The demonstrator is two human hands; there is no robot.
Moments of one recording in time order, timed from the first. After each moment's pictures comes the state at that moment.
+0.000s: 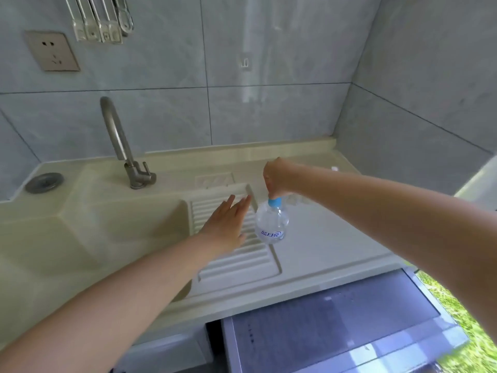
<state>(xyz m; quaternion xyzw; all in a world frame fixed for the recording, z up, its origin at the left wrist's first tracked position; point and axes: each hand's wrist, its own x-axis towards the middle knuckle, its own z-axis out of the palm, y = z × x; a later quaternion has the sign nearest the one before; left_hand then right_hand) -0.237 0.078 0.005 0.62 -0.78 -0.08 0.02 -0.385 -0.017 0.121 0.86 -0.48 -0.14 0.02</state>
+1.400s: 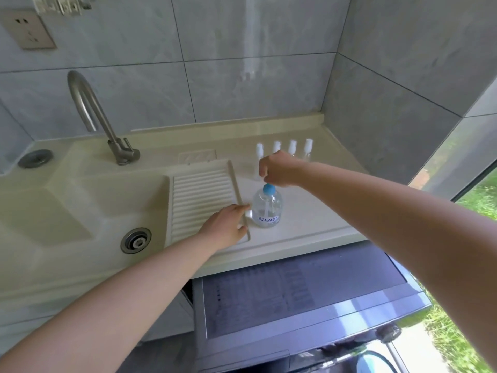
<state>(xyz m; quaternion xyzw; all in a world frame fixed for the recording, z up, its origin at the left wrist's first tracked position) -0.342 0.120 -0.020 0.66 -0.72 -0.17 0.09 -0.495 -0.005 0.080 0.89 -0.45 -0.08 -0.06</state>
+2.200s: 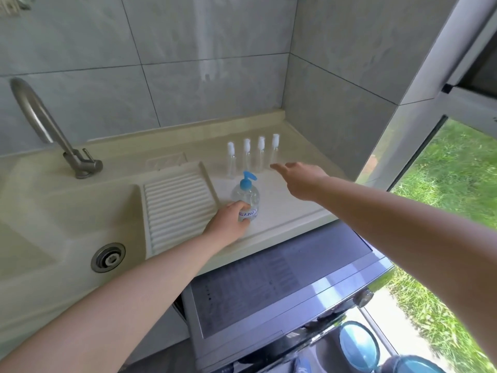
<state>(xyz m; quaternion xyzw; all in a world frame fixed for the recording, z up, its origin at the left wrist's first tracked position) -0.377 0.110 -0.029 0.63 -0.71 -0.26 0.20 -0.581 0.051 0.074 0.82 -0.56 -0.08 0.01</state>
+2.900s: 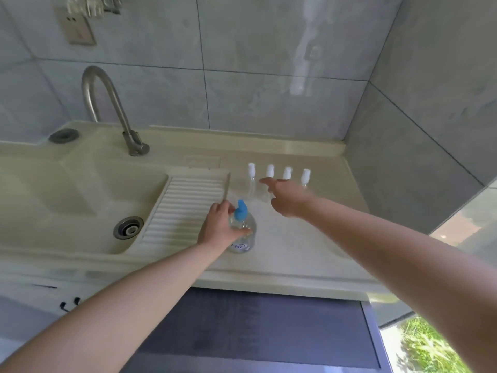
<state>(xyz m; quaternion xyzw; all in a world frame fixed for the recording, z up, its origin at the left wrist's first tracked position) -0.430 0.054 -0.026 0.81 -0.47 -0.15 0.31 -0.569 -0.075 0.056 0.90 -0.40 -0.06 -0.15</state>
